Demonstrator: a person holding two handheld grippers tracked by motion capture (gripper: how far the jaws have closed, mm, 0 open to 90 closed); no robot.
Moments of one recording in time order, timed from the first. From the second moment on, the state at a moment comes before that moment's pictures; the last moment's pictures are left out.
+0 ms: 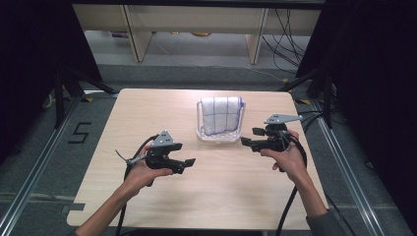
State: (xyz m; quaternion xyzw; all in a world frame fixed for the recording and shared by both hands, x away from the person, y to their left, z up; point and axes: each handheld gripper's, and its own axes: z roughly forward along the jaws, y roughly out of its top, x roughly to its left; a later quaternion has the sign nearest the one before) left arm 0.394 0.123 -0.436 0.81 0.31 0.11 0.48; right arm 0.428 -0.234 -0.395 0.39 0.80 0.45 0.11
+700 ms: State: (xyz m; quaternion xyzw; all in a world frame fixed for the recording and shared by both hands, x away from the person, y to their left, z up) left arm 0.372 0.128 -0.473 0.82 0.31 0.09 0.47; right arm 0.408 -0.225 -0.438 0.37 0.81 0.44 0.10
